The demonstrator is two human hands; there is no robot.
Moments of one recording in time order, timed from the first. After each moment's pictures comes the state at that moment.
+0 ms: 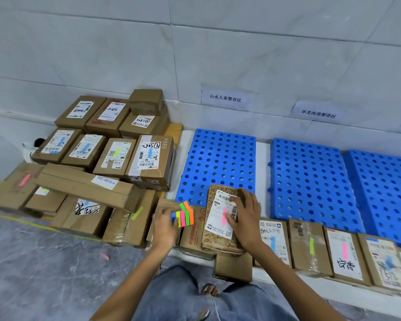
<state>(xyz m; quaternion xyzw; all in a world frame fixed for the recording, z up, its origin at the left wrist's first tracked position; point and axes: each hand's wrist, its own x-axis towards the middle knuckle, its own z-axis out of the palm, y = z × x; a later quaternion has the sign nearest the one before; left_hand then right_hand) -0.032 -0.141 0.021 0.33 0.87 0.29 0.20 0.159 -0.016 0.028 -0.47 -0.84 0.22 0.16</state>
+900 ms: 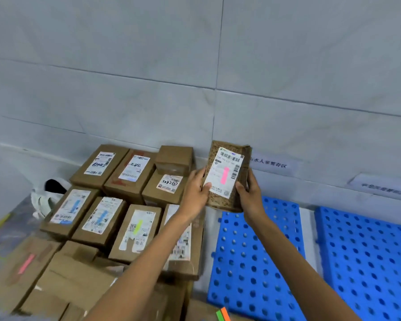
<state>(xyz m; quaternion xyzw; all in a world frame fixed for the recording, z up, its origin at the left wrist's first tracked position) -0.235 0.079 0.152 0.42 0.73 0.49 0.23 -0.112 0.163 0.142 -0.43 -0.56 0.61 0.36</state>
